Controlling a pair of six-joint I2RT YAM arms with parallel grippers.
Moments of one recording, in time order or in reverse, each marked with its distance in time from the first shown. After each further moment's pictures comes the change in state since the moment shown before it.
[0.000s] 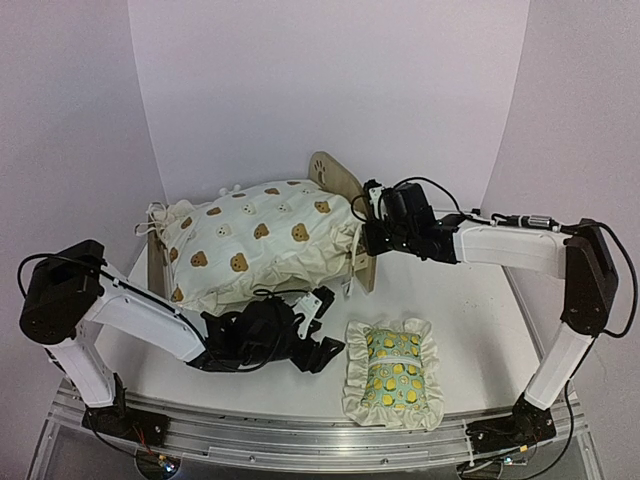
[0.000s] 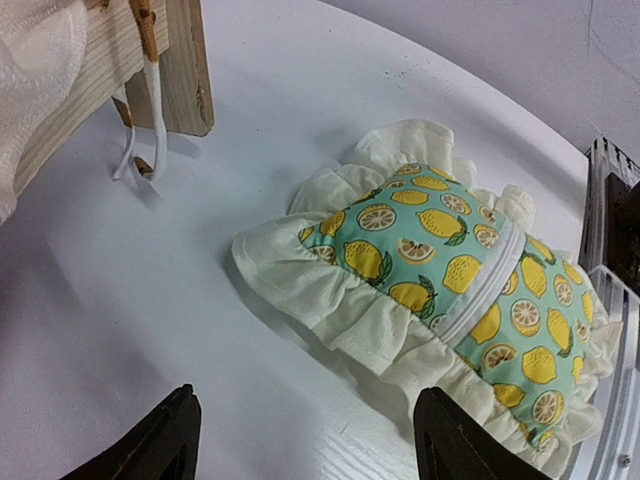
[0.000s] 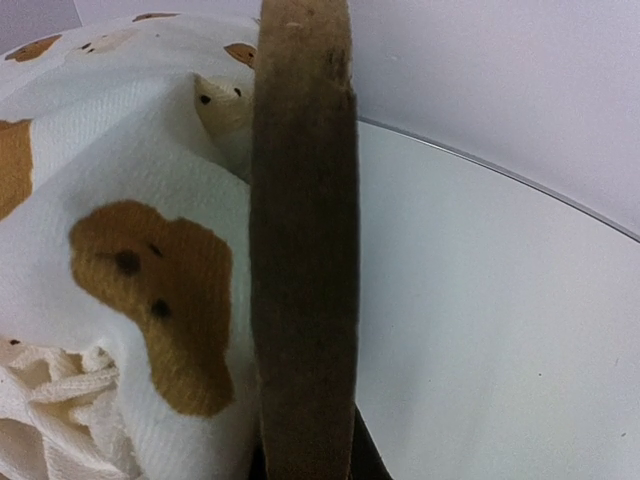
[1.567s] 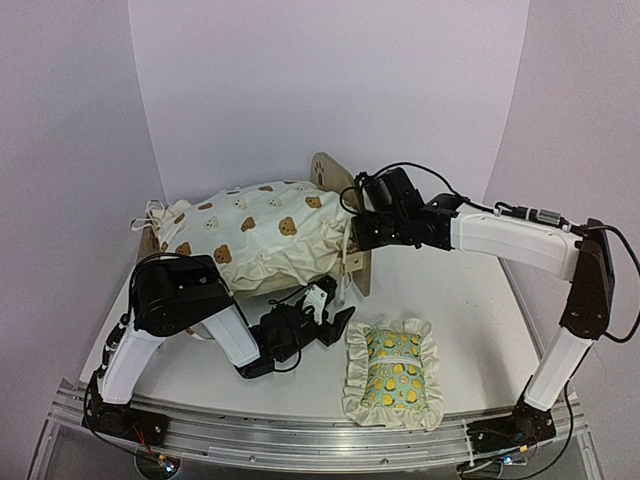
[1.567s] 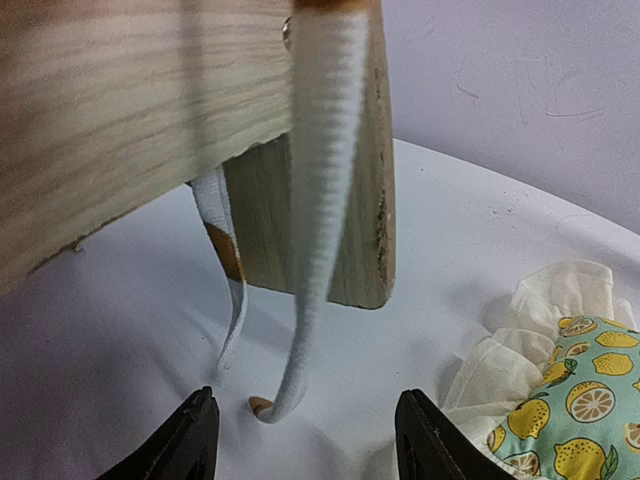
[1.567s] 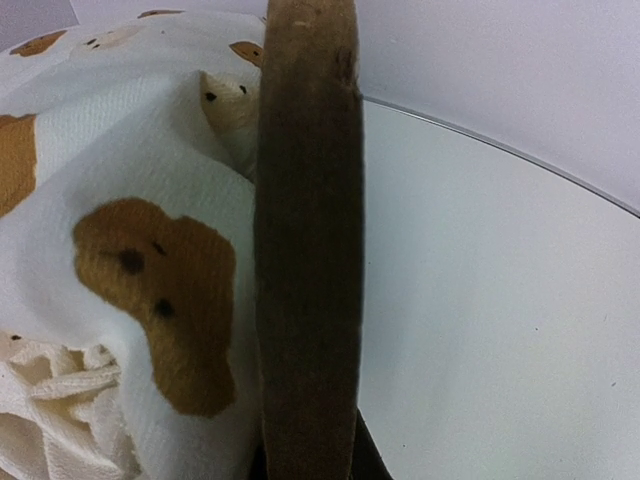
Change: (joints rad) left arm 0.143 0.596 0.175 0.851 -0.096 0.232; right arm 0.099 0.005 0.193 -0.301 0.101 0.120
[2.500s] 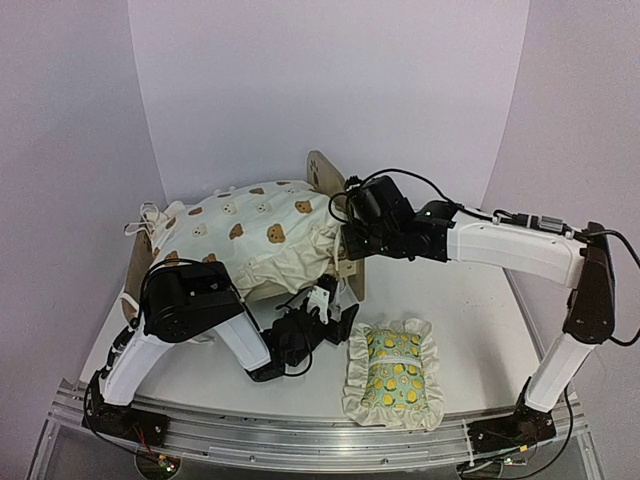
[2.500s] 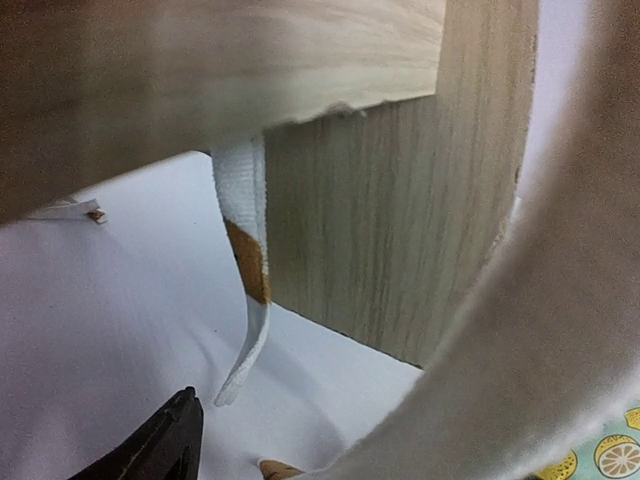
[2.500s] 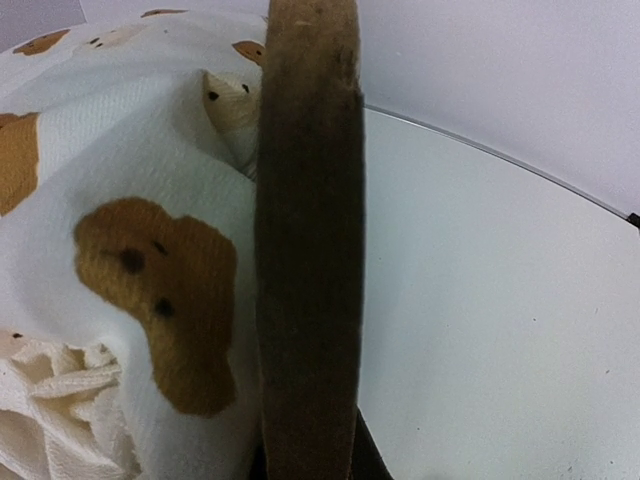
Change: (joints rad) left arm -0.033 0.069 0.091 -0.027 -0.173 -0.122; right arm 0.112 -0.017 -0.001 -0.027 0.127 0.050
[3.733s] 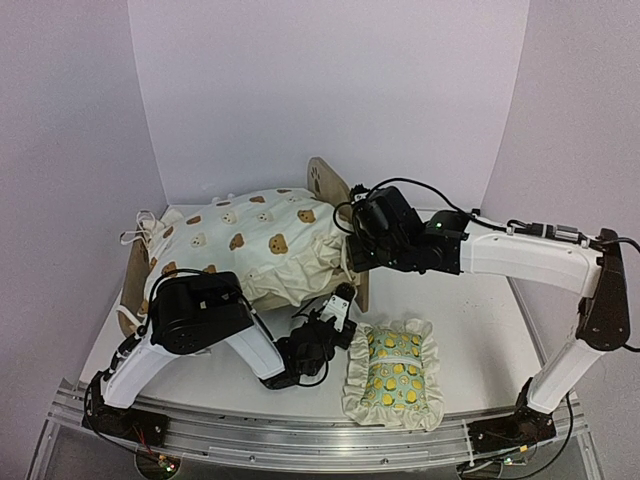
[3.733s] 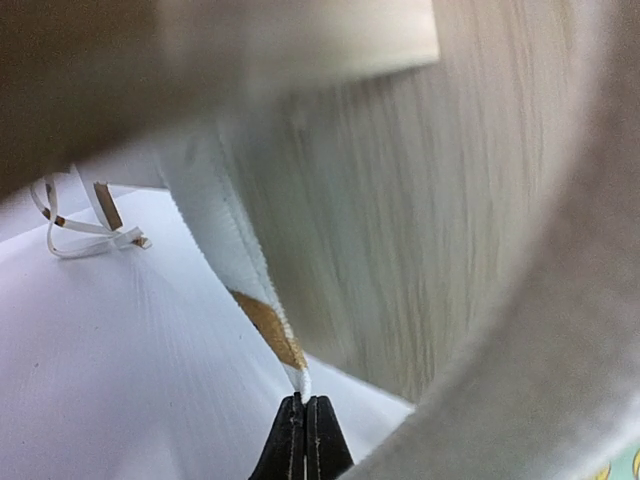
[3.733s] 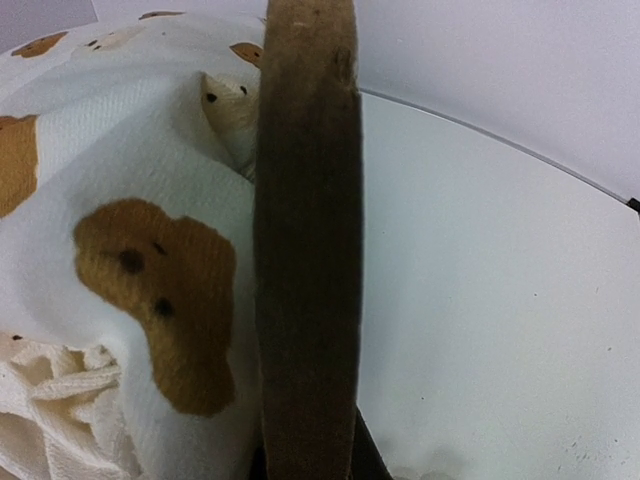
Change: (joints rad) left arm -0.074 0.047 0.102 -0.073 -0.225 0.206; right arm 0.046 -0.082 -0.092 -0.010 0.023 0.042
